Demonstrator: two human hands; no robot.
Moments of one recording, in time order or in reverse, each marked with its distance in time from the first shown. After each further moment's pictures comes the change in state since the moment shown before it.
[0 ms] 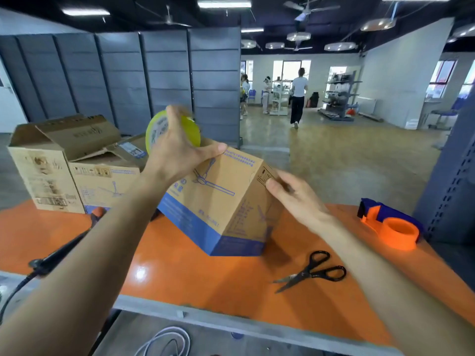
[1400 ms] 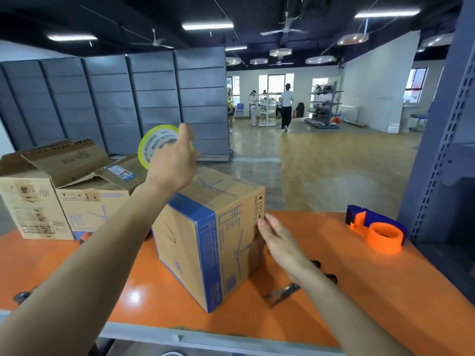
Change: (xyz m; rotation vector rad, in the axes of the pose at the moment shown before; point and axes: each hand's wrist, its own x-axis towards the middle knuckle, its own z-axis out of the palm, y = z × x) left_hand 0.024 0.019 0.013 0.465 -0.054 0.136; right_hand -0.043 0.023 0.041 0.099 0.132 0.462
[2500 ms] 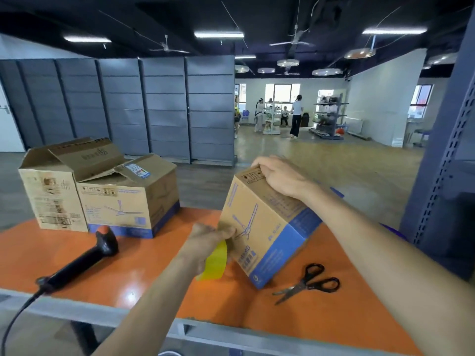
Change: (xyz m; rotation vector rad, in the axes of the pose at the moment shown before) left_hand -0.126 0.014 0.054 -1.139 -0.428 -0.920; right_hand 0.063 -0.138 -0.042 -0.813 -0.020 -0.468
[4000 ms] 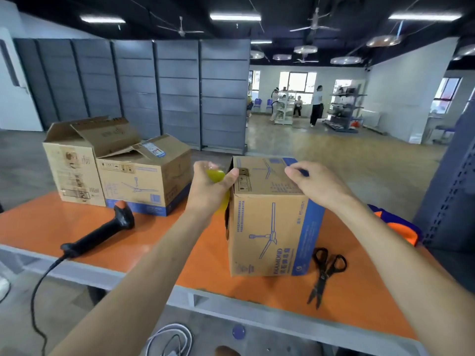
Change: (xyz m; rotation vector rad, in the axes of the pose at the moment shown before) left_hand 0.002 0.037 -0.013 0.123 0.247 0.558; right_hand -0.070 -0.002 0.004 0.194 0.045 0.243
